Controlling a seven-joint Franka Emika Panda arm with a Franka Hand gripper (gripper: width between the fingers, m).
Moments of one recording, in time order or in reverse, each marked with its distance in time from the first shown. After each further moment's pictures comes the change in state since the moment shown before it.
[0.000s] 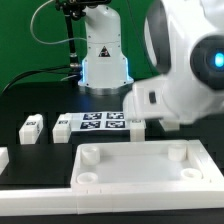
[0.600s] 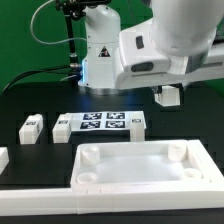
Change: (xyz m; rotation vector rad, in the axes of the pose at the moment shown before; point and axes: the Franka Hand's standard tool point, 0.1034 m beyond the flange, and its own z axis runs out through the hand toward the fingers) arm -0.020 0.009 -0.066 0.037 0.277 0.016
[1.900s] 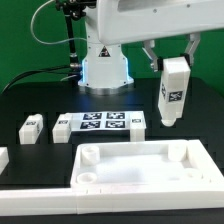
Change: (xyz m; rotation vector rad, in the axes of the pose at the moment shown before) arm 0.045 0.012 -0.140 -0.055 0.922 -0.148
